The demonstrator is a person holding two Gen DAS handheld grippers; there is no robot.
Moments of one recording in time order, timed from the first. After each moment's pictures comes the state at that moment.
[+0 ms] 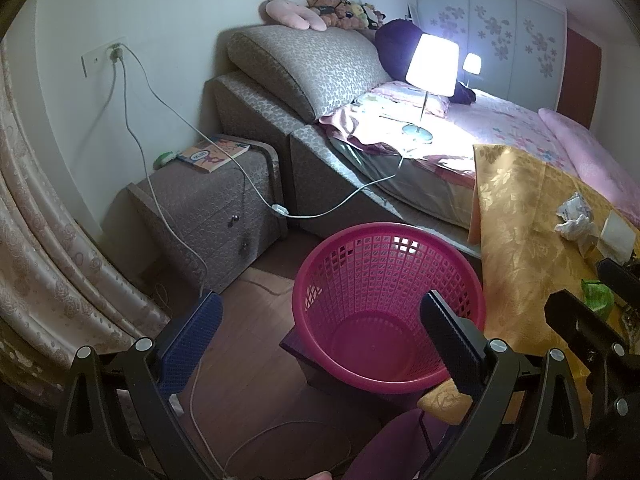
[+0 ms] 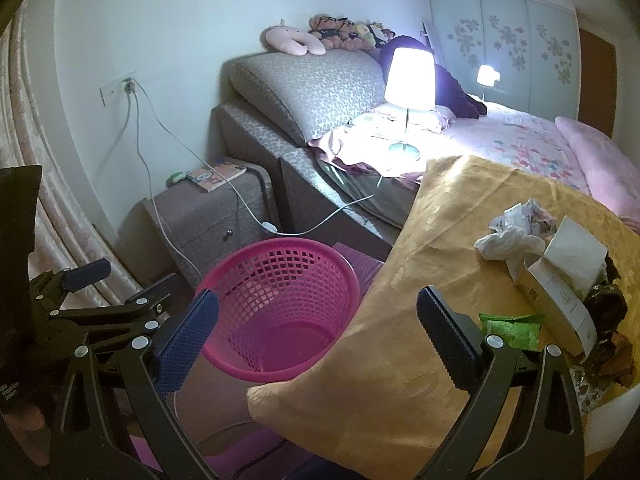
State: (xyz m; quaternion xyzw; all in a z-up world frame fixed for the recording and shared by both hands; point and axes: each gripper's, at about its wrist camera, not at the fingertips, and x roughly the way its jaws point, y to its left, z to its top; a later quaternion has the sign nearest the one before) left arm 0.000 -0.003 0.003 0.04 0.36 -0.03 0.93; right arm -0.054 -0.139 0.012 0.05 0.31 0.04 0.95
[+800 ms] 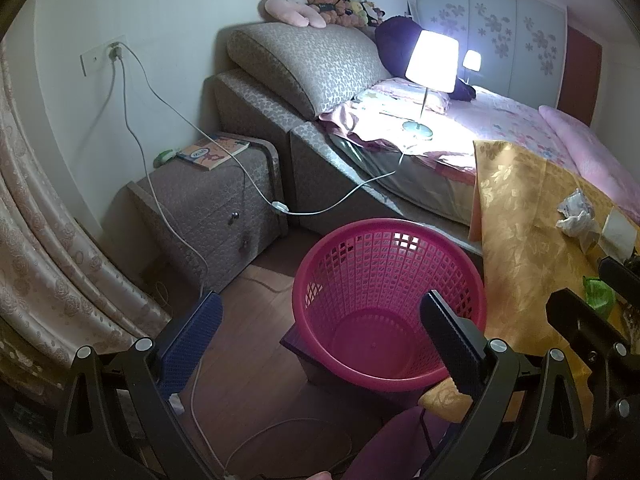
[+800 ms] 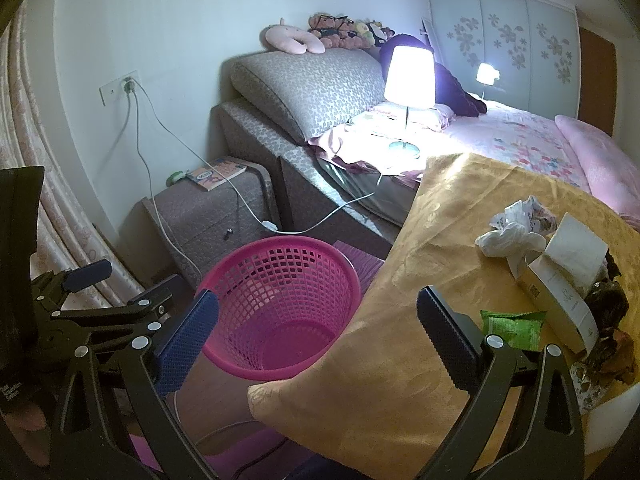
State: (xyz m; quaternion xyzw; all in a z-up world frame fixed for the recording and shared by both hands) left arm -0.001 0.001 0.002 0.04 0.37 -0.03 0.93; right arm -0.054 -0.140 0.010 0.05 0.31 0.04 0.95
